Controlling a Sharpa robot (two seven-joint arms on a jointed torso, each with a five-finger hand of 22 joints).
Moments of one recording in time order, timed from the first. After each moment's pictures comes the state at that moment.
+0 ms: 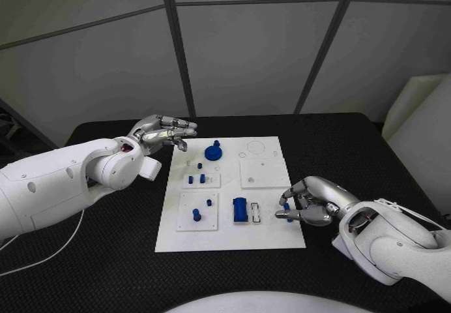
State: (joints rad) left arm 1.16 -0.88 0.02 1.39 -0.17 -0.12 0.21; left_hand 1.37 -0.14 0.49 -0.03 0.10 1.04 0.17 0.08 0.09 1.18 0.10 0.10 0.07 1.30 0.01 0.73 0.43 0.19 1.02 0.11 0.75 0.76; right arm 0.90 -1.14 0.04 1.99 -1.43 -0.49 -0.39; right_hand 1.36 -0.08 -0.04 0.27 0.05 1.06 0.07 0.06 0.59 1.47 -0.02 1.27 1.31 1.47 -0.09 1.40 1.30 0.01 1.47 0.02 1.57 1.31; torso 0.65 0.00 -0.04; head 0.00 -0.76
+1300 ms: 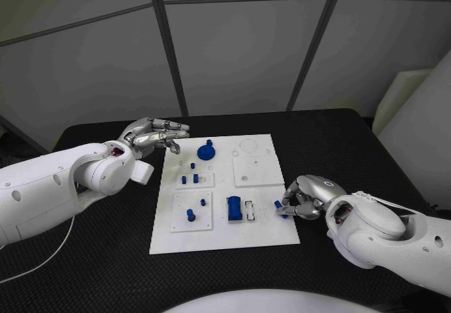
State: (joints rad) left arm 1.16 -0.88 0.02 1.40 -0.17 -0.12 0.21; left_hand 1.37 -0.14 0.49 -0.03 0.10 1.04 0.17 0.08 0.09 1.18 0.10 0.10 0.07 1.30 0.01 0.73 0.43 0.19 1.02 0.11 0.75 0.76; right arm 0.89 -1.06 0.04 1.88 -1.66 -0.38 -0.59; right_hand 1.32 -0.08 -0.05 0.28 0.06 1.15 0.05 0.07 0.53 1.47 -0.02 1.26 1.31 1.46 -0.09 1.38 1.29 0.01 1.47 0.02 1.57 1.31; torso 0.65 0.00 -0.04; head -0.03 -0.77
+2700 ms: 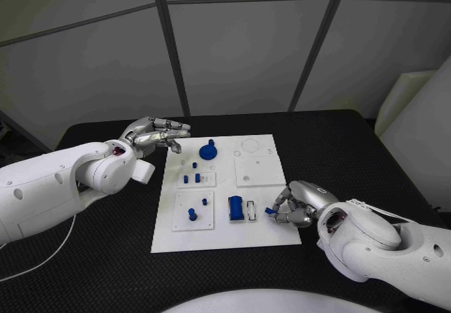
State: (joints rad) left arm 1.16 -0.89 0.02 1.40 -0.17 -0.12 0.21; left_hand 1.37 -0.14 0.49 -0.03 0.10 1.04 0.17 0.08 0.09 1.18 0.10 0.10 0.07 1.30 0.01 0.73 0.43 0.19 1.02 0.11 0.75 0.76; right arm 0.87 -1.03 0.04 1.96 -1.59 -0.43 -0.66; right_hand 1.39 -0.04 0.02 0.19 0.35 1.19 0.03 0.06 0.51 1.46 -0.04 1.26 1.33 1.47 -0.10 1.40 1.31 0.01 1.47 0.01 1.57 1.31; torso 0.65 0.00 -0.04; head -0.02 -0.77
